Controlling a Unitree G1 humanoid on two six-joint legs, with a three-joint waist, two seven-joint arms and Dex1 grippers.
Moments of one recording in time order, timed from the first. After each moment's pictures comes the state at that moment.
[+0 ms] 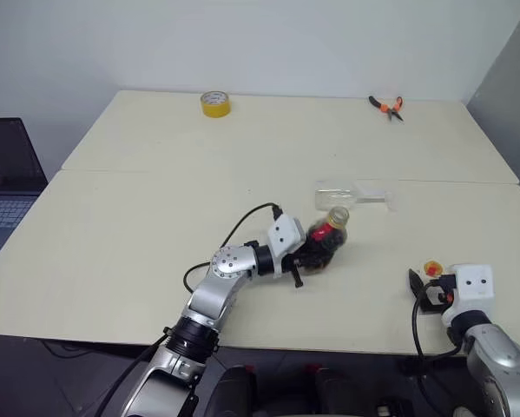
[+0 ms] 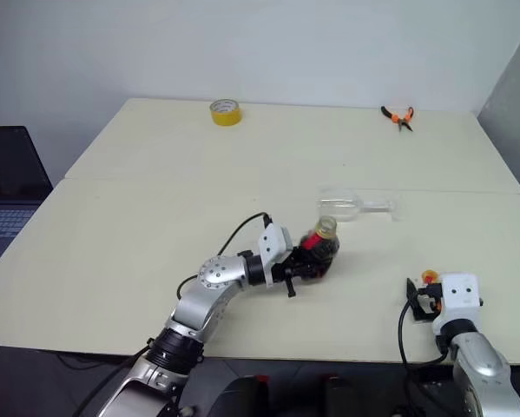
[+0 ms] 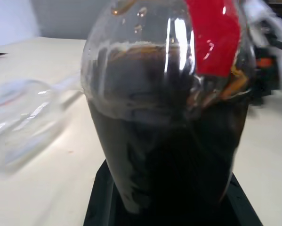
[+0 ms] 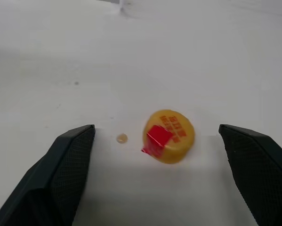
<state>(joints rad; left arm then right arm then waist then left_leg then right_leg) -0.42 0.16 -0.27 0.12 -0.16 0.09 -0.85 0.32 -0.40 -0.24 -0.40 0.18 0.33 0.16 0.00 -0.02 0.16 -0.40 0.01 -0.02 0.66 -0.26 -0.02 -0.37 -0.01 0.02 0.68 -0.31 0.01</state>
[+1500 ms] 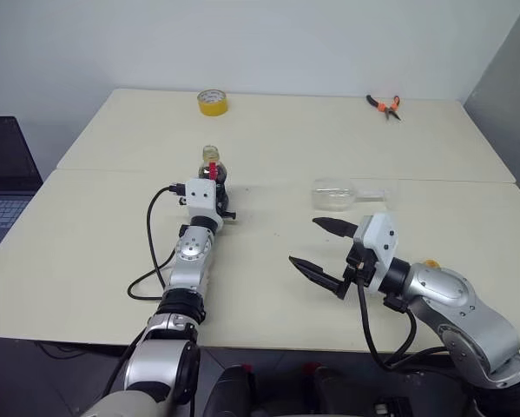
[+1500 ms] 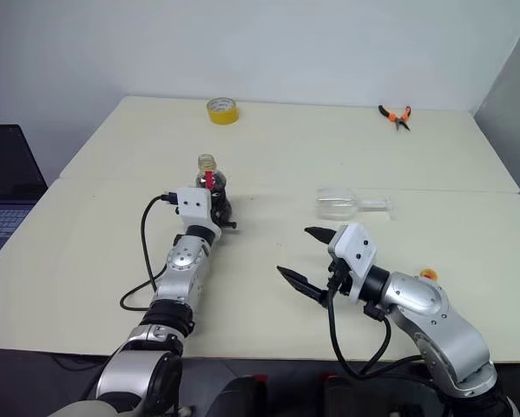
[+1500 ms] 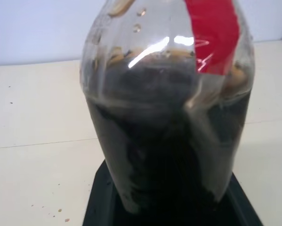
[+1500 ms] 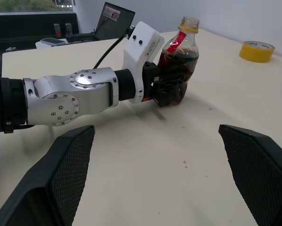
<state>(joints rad) -0.63 0.16 0.12 0.74 -0.04 -0.29 -0.08 -0.14 -0.53 0.14 -0.67 0.45 0.55 0.56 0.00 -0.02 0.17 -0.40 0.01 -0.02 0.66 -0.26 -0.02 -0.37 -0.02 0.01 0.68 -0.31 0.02</state>
